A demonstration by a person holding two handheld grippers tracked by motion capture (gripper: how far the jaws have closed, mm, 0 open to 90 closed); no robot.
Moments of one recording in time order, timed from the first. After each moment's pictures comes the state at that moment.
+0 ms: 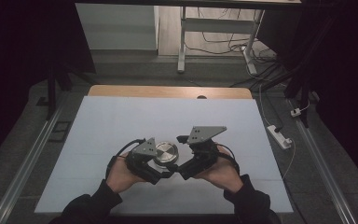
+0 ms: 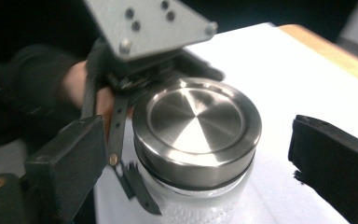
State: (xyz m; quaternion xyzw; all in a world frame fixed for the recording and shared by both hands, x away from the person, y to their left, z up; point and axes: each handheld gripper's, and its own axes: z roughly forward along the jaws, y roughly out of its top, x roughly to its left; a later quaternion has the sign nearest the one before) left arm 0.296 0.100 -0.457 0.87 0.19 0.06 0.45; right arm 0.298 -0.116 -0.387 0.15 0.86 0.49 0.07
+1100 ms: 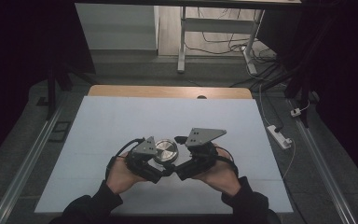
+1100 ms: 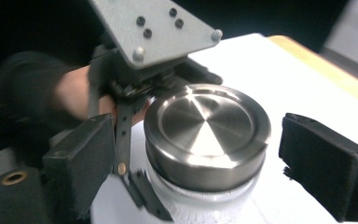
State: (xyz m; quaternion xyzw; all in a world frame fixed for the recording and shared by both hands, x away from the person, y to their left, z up) left arm 0.292 0.097 -0.452 0.87 0.20 0.07 0.44; right arm 0.288 -0.111 -0.383 0.14 0.85 0.49 0.09
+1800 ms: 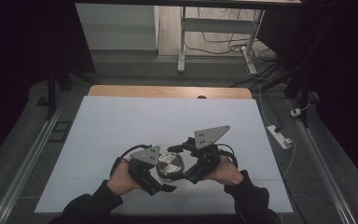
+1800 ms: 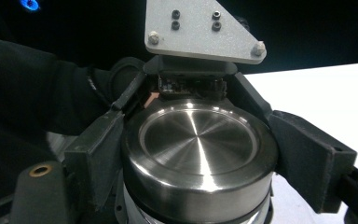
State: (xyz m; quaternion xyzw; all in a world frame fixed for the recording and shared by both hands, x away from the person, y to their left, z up) left arm 0.283 0.090 -0.449 0.87 0.07 -0.02 0.48; right arm 0.310 -0.129 -0.399 0.02 0.83 0.56 -0.08
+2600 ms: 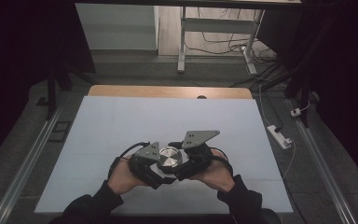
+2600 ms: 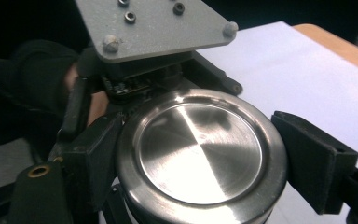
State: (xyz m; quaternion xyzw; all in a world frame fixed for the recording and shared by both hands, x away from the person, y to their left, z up) left arm 0.292 0.092 -0.459 0.89 0.13 0.02 0.44; right arm 0.302 -0.109 -0.406 0.11 0.86 0.50 0.03
